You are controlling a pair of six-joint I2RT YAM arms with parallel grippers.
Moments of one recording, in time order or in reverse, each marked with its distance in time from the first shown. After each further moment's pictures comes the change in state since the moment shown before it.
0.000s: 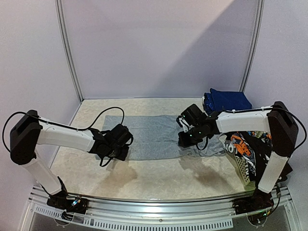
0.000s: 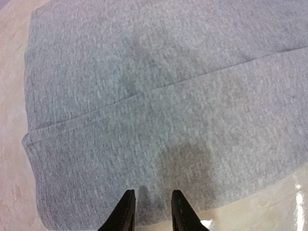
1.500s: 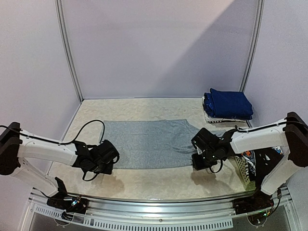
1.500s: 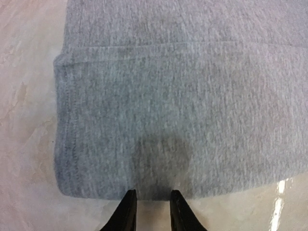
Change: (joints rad) left arm -0.079 -0.245 -0.269 -0.146 -0.013 -0.334; right arm 0.107 -0.232 -0.402 0.010 0.081 0.244
